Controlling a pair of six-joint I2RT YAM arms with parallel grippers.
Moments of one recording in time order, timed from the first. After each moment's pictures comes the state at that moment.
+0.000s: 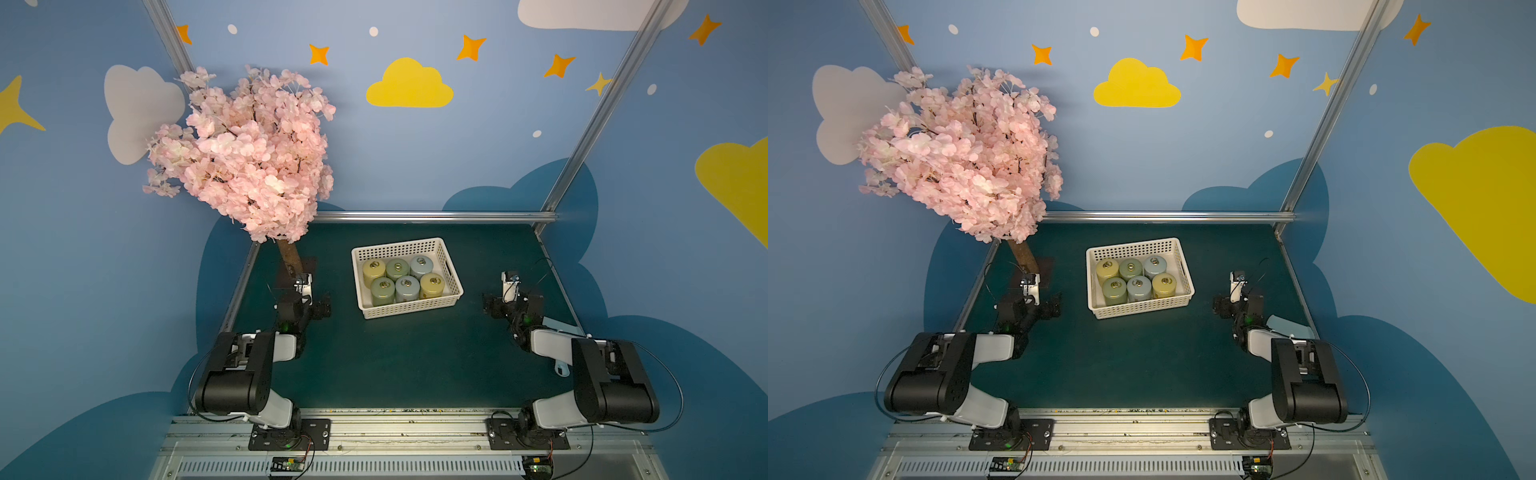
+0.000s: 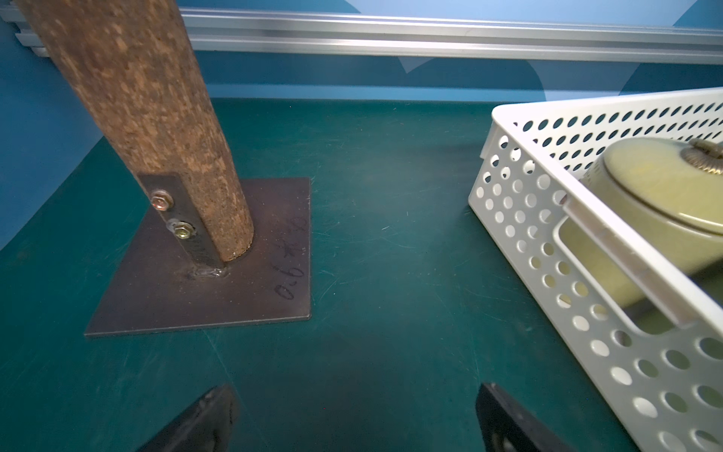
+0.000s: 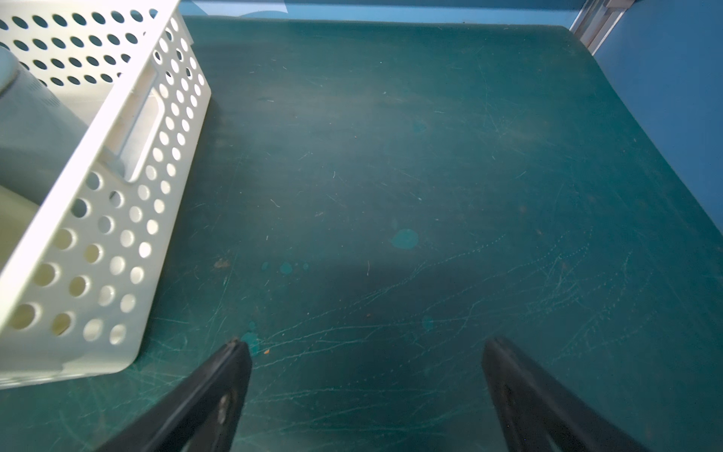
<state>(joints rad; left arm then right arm) 0.02 1.52 0.38 0.70 0.08 0.00 0.04 1.46 0.46 0.47 -0.07 -0.06</state>
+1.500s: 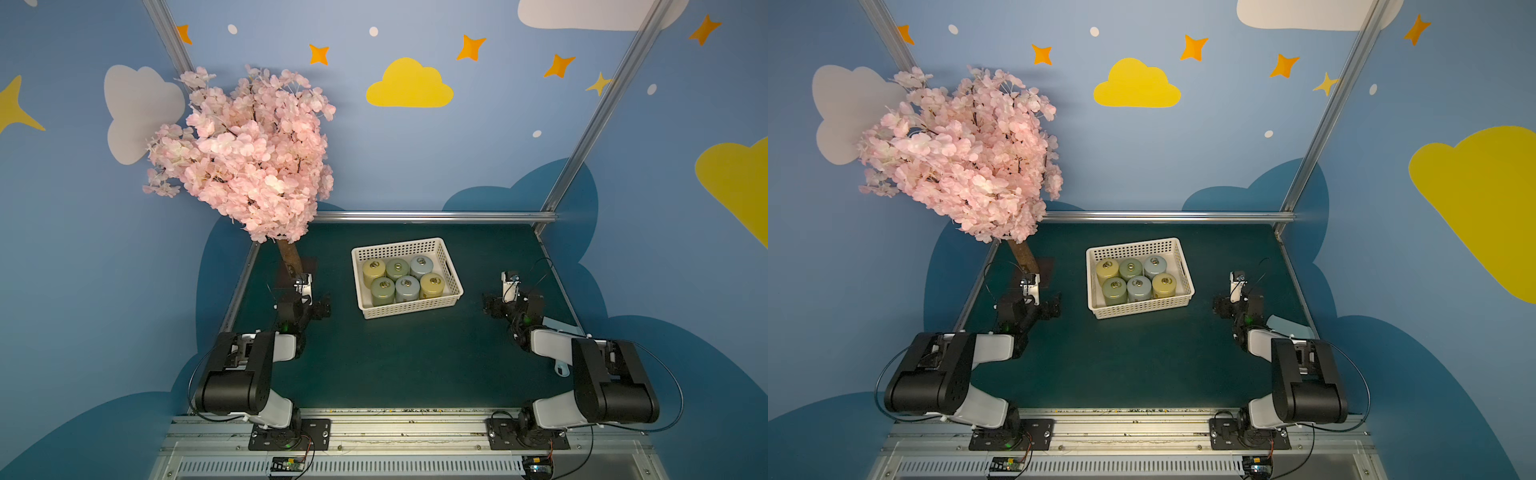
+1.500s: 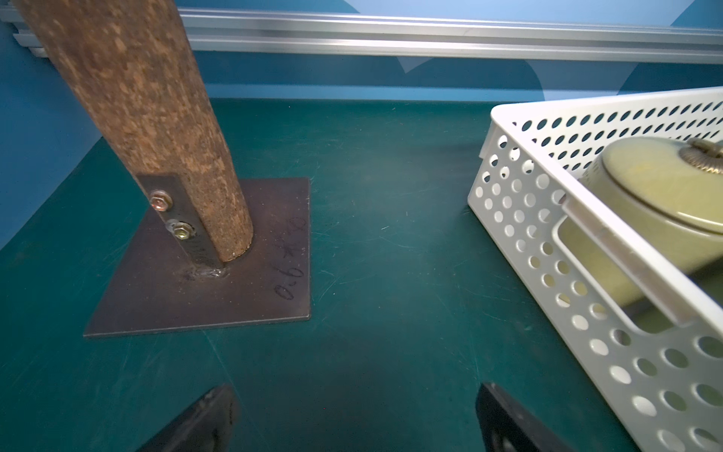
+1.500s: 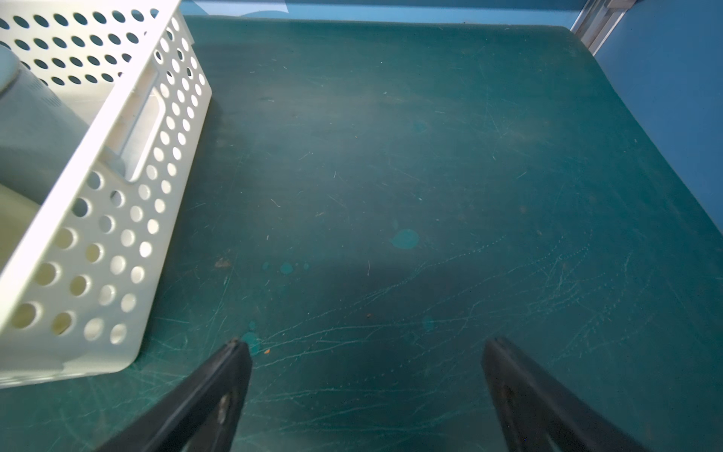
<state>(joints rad) 0.02 1.52 0.38 0.70 0.09 0.00 0.04 1.46 0.46 0.47 -0.07 -0.06</state>
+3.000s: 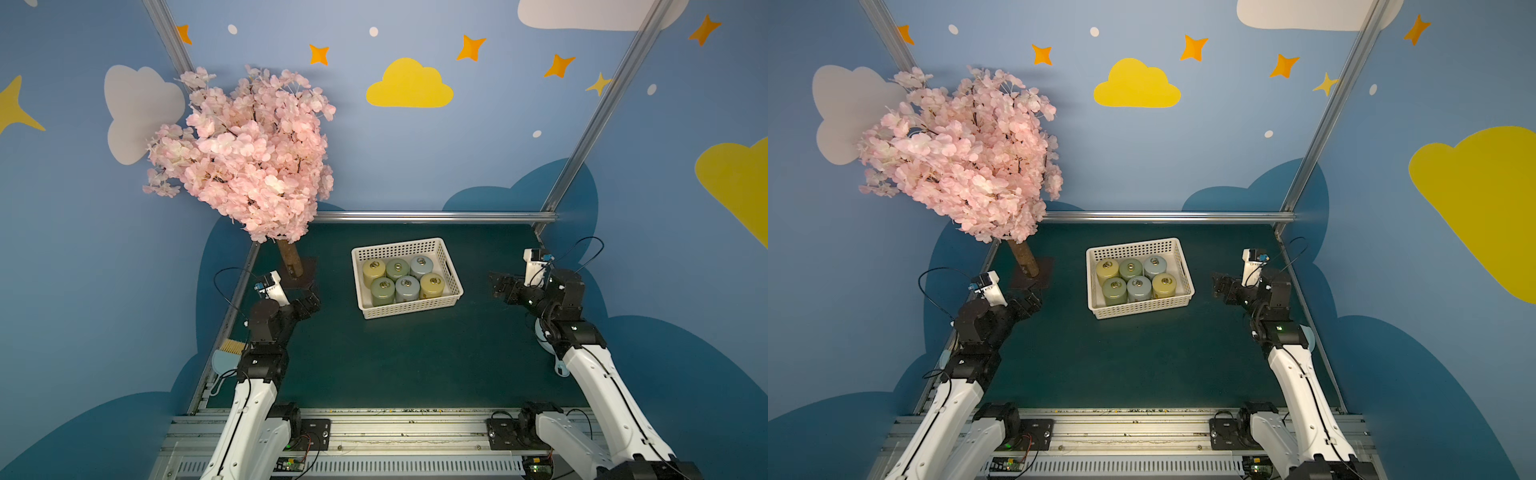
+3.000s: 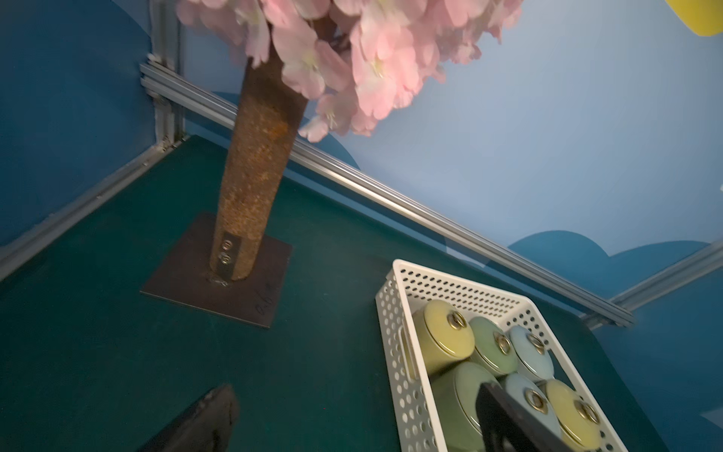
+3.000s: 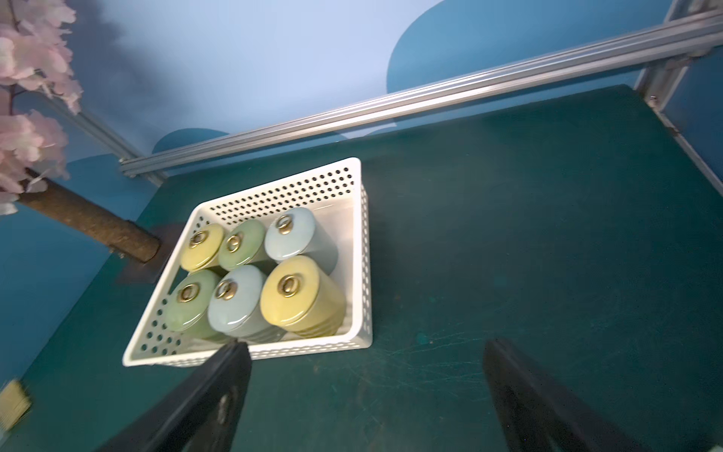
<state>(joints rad) 0.01 0.72 0.46 -0.02 0.11 -0.45 0.09 0.96 0.82 -0.28 -0.32 0.23</state>
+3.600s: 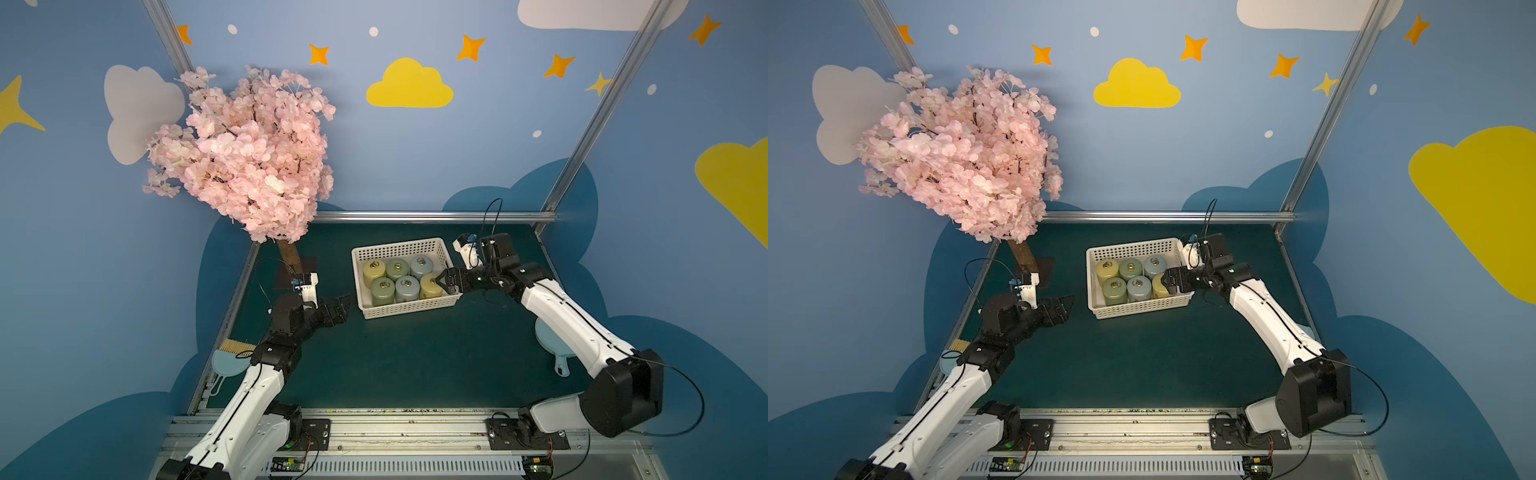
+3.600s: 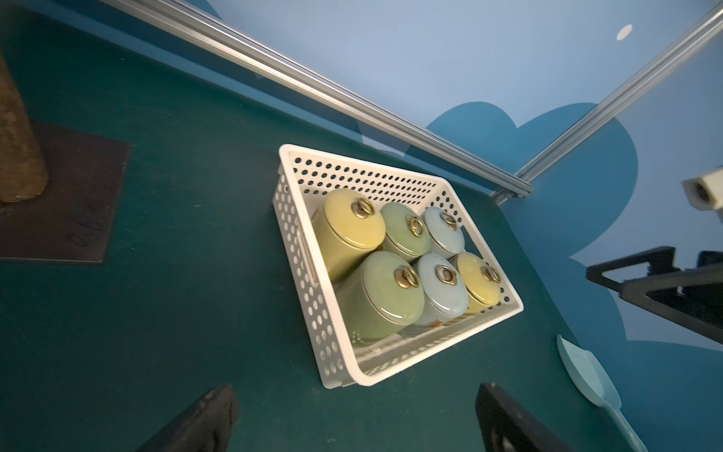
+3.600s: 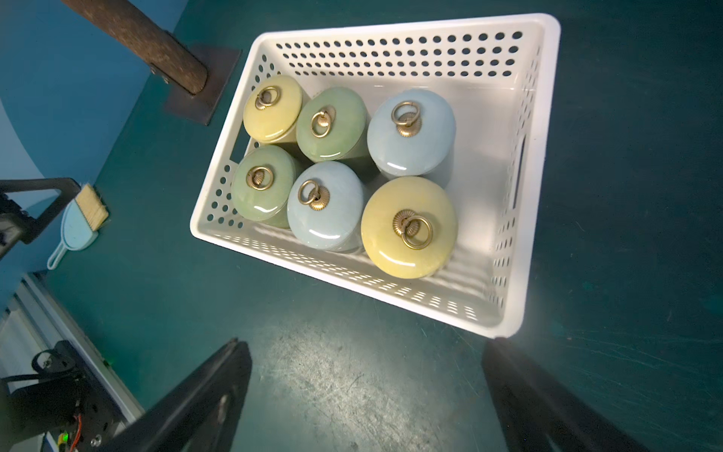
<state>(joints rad) -0.18 0.86 0.47 -0.02 0.31 -0.45 0.42 1.45 1.26 -0.66 -0.30 0.12</state>
